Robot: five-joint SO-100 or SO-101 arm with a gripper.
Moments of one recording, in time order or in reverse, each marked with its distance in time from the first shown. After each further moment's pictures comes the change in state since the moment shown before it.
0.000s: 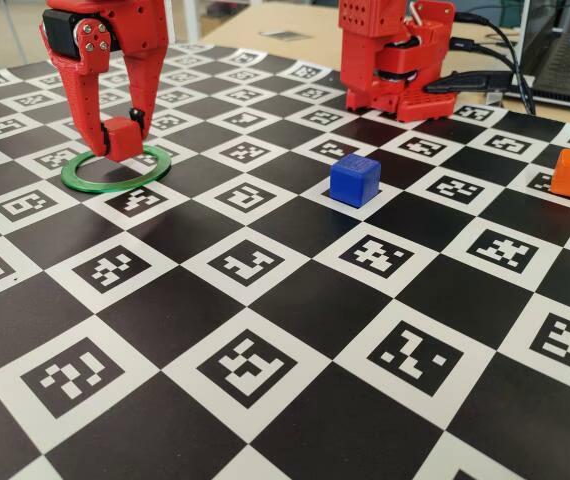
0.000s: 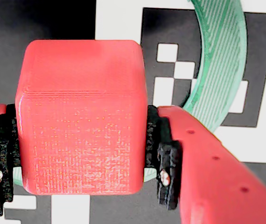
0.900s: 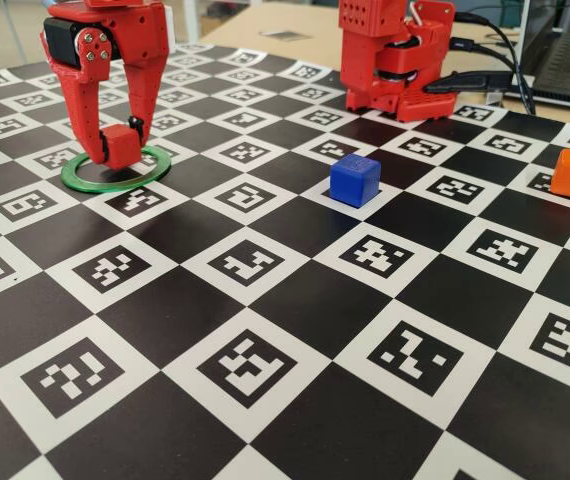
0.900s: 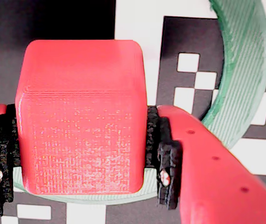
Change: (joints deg) arm -0.5 0.0 2.1 -3.5 0.5
